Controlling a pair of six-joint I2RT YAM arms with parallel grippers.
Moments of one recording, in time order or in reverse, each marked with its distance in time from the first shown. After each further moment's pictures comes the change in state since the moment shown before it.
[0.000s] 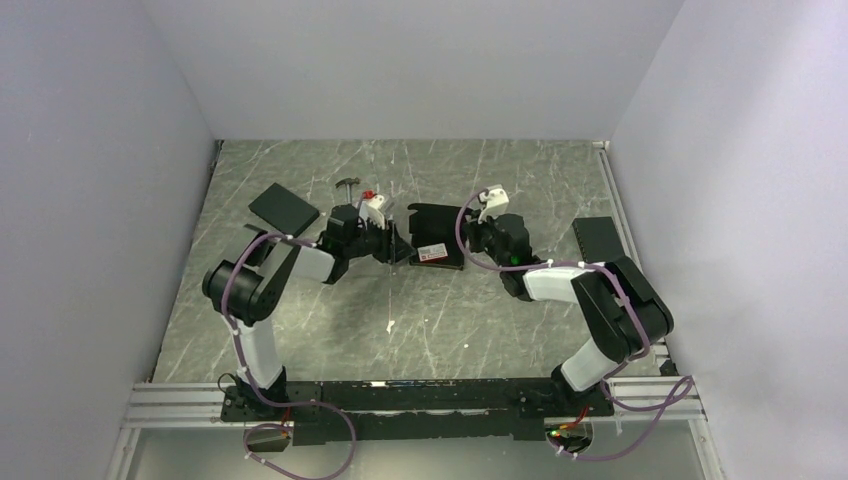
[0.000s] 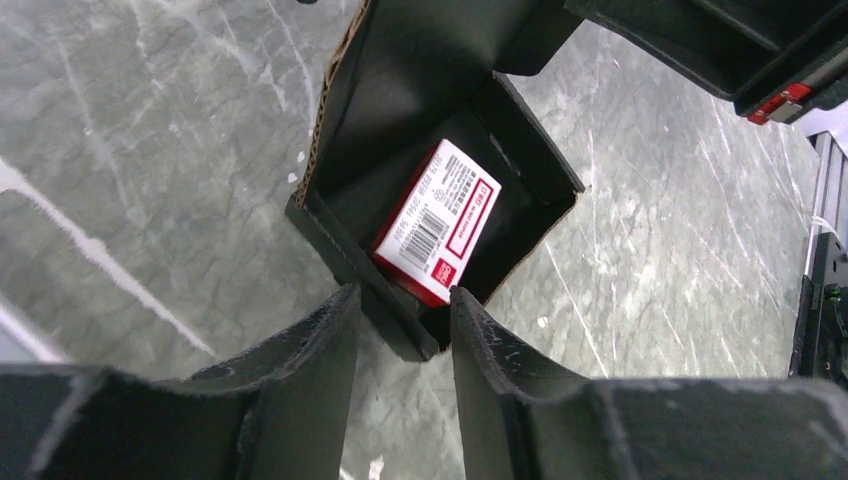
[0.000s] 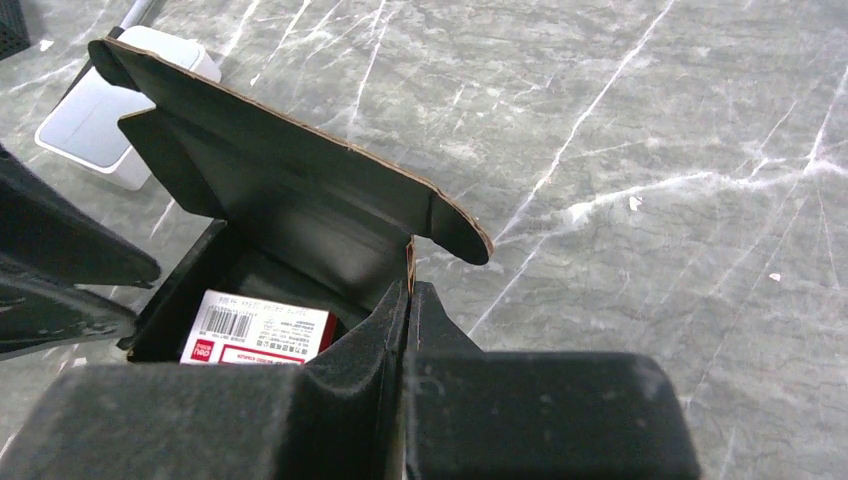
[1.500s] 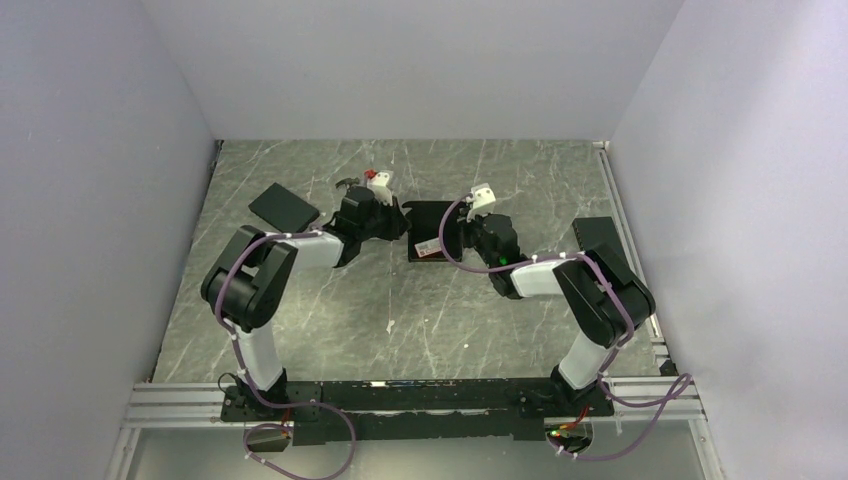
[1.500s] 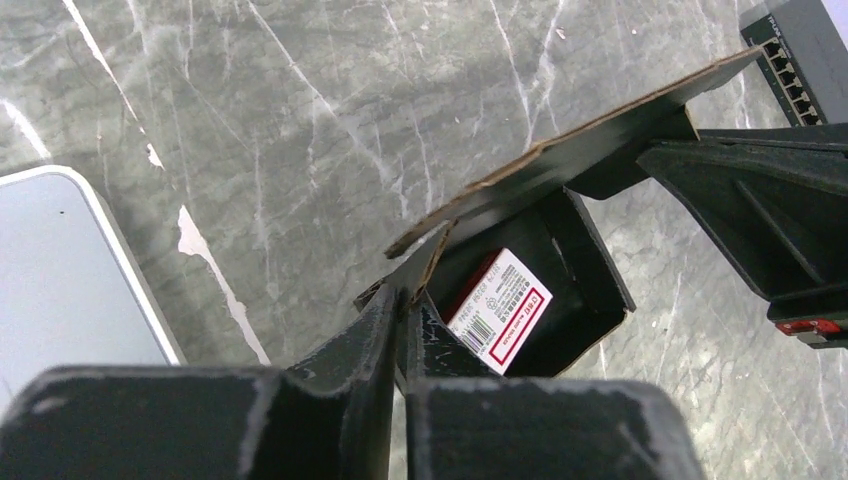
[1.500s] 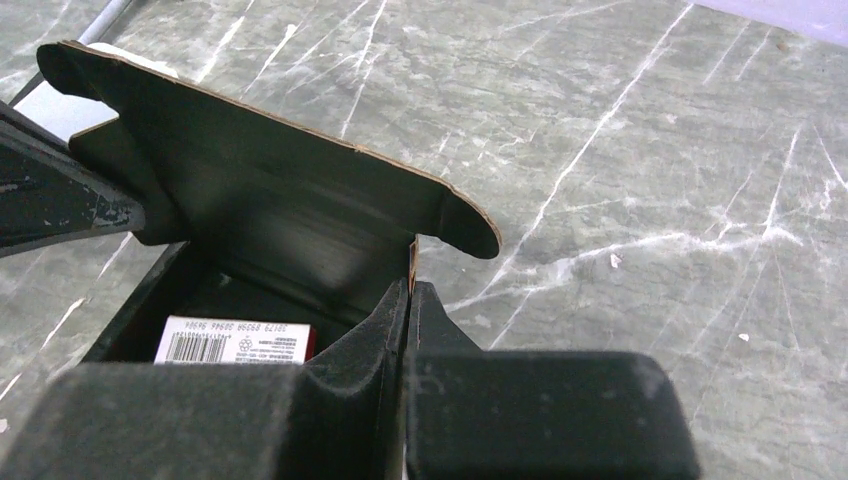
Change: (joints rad) left arm -0.052 -0.054 0.171 -0.259 -0.370 -0.049; right arm 0.059 0.112 0.041 0.139 0.119 -0.119
